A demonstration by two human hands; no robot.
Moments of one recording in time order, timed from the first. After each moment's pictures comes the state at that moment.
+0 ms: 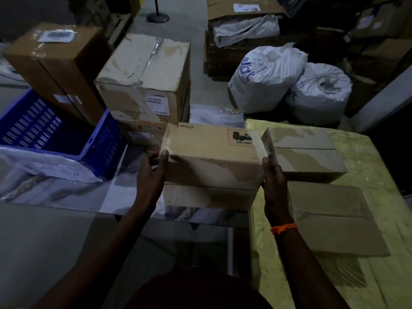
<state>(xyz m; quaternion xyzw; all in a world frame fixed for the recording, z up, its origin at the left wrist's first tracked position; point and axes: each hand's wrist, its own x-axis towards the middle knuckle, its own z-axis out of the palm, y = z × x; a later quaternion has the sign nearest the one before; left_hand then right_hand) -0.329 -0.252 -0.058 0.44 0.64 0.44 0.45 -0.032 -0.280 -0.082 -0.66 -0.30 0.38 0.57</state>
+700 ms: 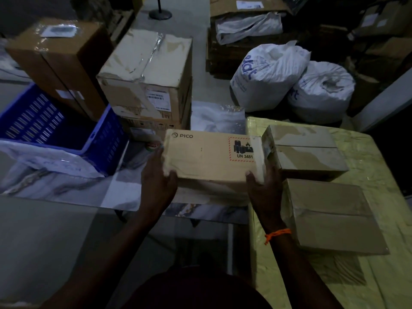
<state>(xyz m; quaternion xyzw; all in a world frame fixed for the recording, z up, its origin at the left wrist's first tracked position) -0.333 -0.270 -0.087 0.66 0.62 0.34 0.27 -0.052 -0.302 -0.090 -0.76 -0.48 0.14 0.41</state>
